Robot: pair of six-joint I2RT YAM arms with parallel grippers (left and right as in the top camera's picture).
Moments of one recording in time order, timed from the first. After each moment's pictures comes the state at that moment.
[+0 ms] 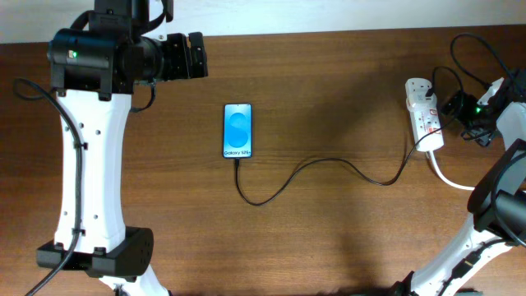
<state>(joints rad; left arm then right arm) -0.17 1.88 2.43 -1.46 0.09 -0.22 -0.55 2.15 1.59 -0.60 -0.23 0.20</state>
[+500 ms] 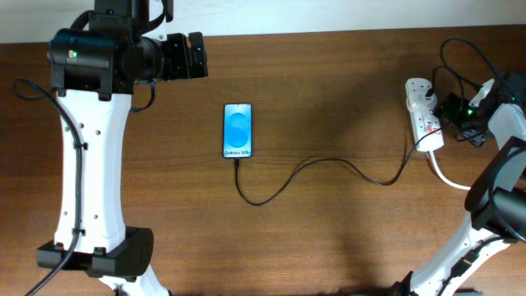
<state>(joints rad) -0.17 1.88 2.43 -1.46 0.09 -0.22 -0.52 2.16 1.55 -0.55 -0.22 0.18</state>
